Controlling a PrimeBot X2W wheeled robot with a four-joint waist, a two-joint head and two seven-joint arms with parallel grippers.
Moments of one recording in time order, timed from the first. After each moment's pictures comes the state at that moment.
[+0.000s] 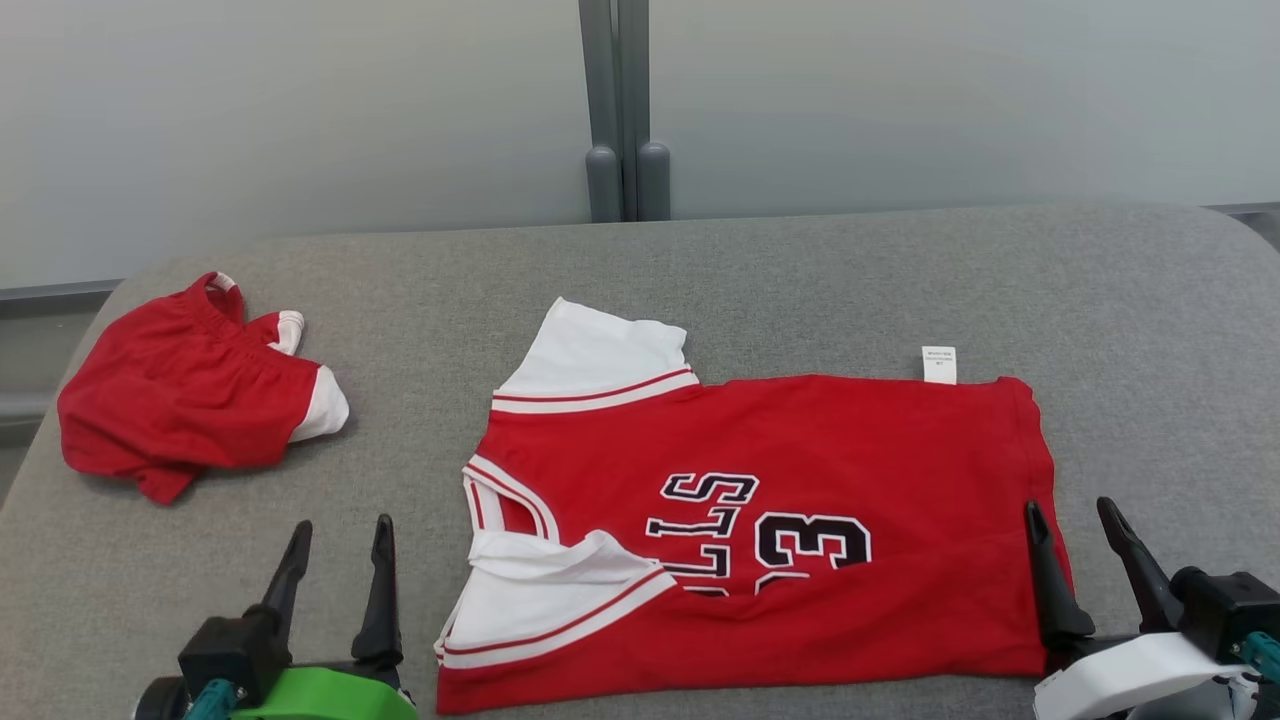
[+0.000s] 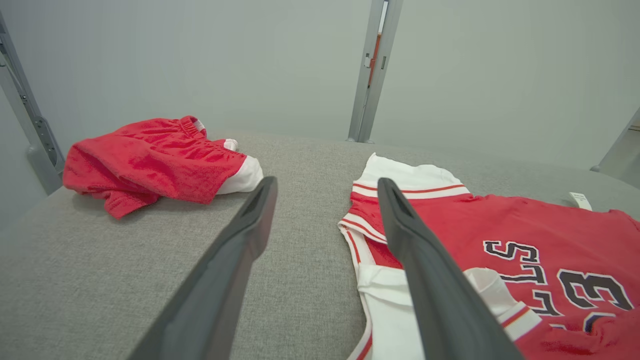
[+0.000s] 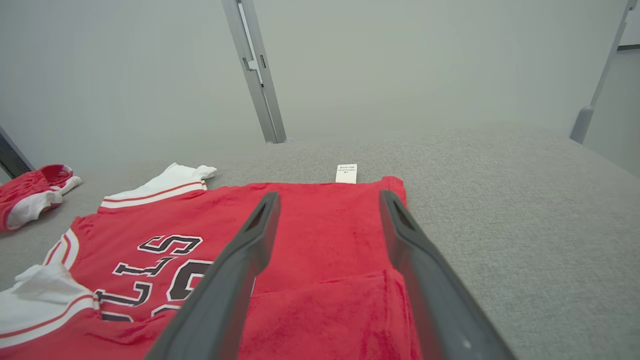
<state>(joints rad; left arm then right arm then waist) 0.03 0.14 -0.16 0.21 -0.35 -0.01 -0.26 0.10 -0.19 0.03 0.16 0.34 0.13 -0.24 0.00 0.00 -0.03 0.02</state>
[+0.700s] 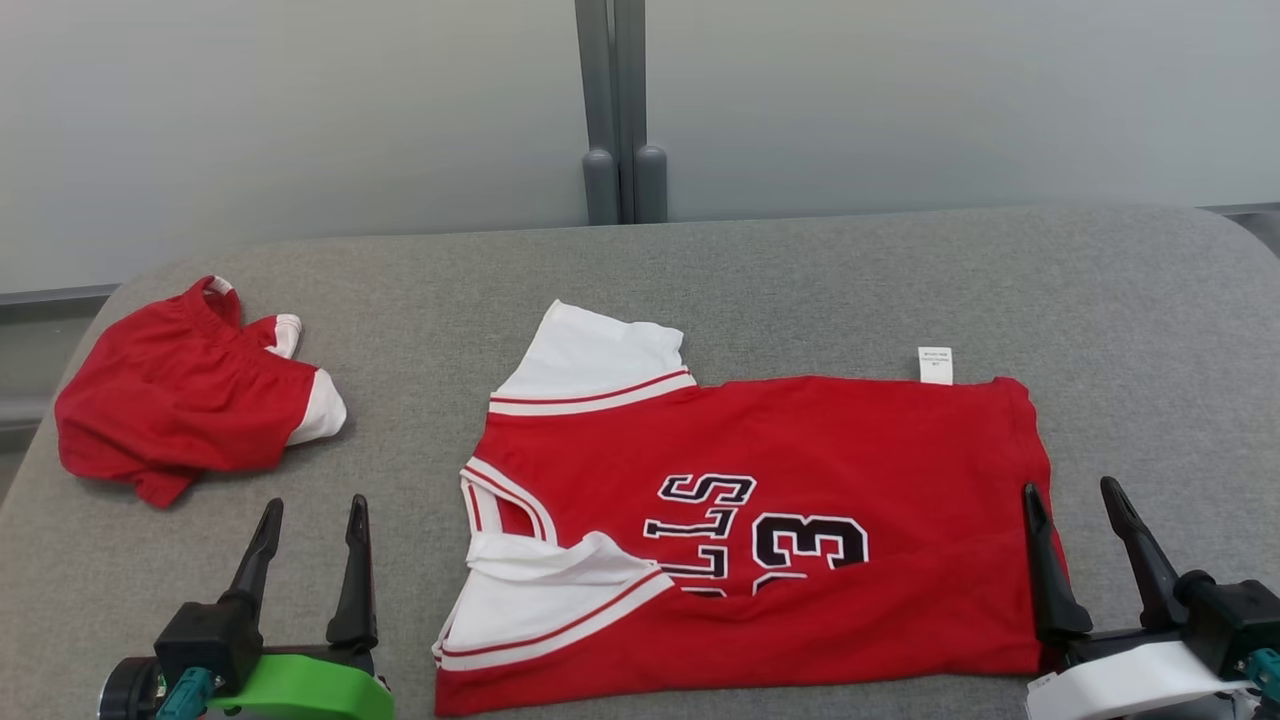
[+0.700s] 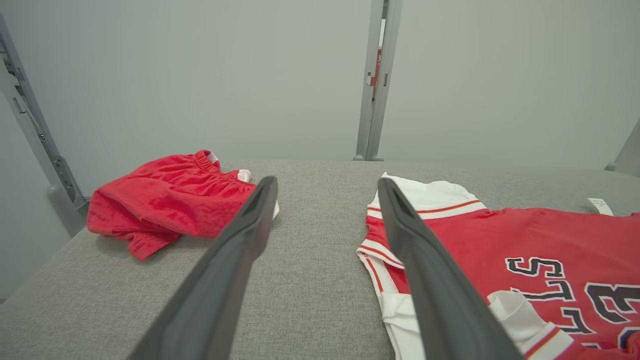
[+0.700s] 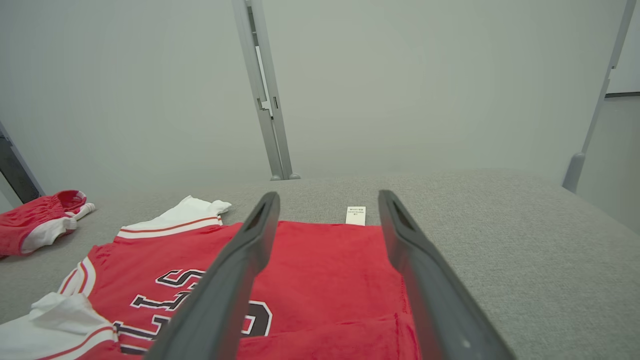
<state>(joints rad) 0.01 0.14 -0.08 0.20 -0.25 -0.07 -0.26 0.14 -0.13 0.00 0.01 0.24 0.13 -0.26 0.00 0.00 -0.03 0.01</state>
